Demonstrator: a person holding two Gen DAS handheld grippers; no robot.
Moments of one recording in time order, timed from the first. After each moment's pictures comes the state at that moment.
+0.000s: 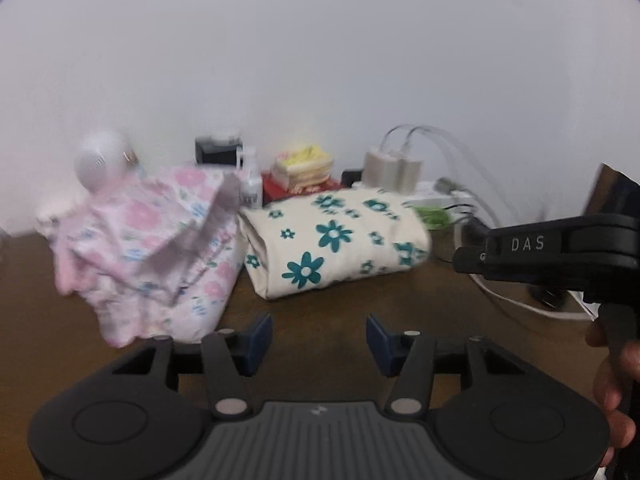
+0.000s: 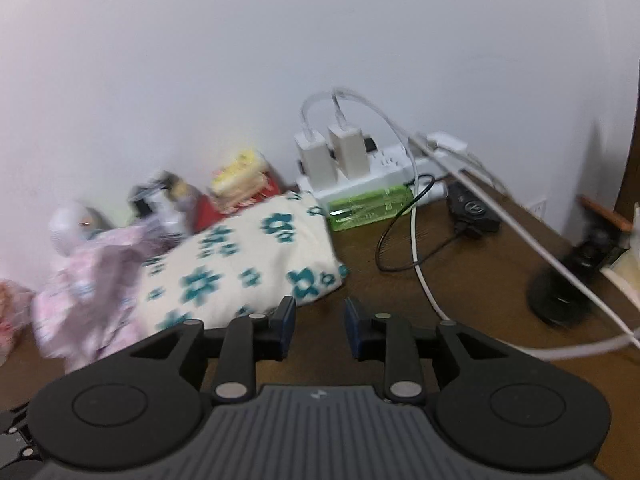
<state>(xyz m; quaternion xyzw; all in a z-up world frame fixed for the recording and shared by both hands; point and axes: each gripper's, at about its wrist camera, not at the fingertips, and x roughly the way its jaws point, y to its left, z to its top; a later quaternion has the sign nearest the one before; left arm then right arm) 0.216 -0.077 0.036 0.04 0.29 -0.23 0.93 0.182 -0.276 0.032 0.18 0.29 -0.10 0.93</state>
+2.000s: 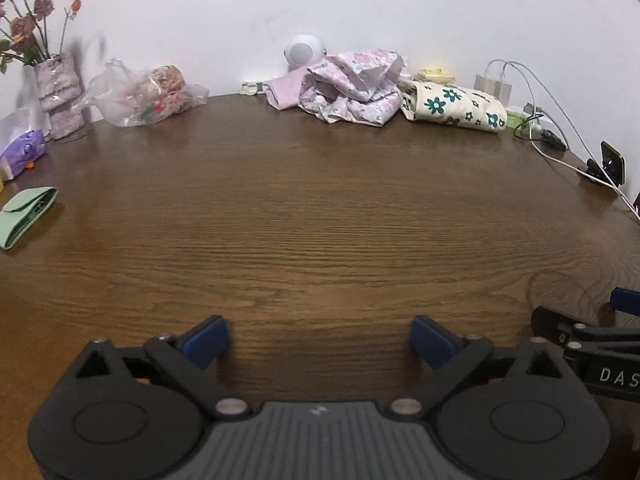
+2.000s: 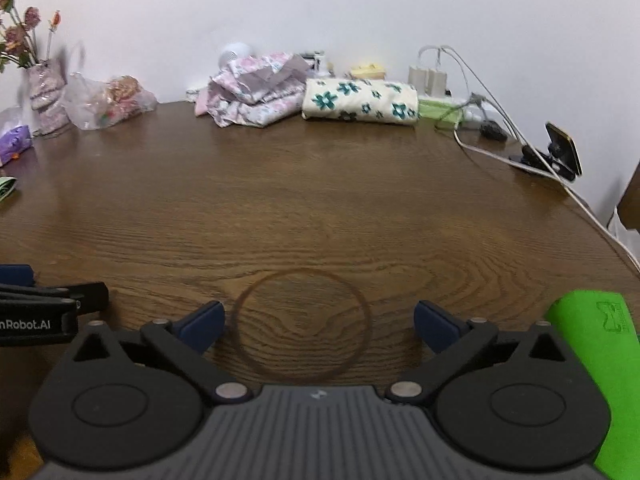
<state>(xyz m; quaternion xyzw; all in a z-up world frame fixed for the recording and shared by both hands) -0.010 0.030 -0.005 0.02 0.37 -0.03 0.93 -0.053 -0.164 -0.015 0.01 0.34 -0.02 0.94</state>
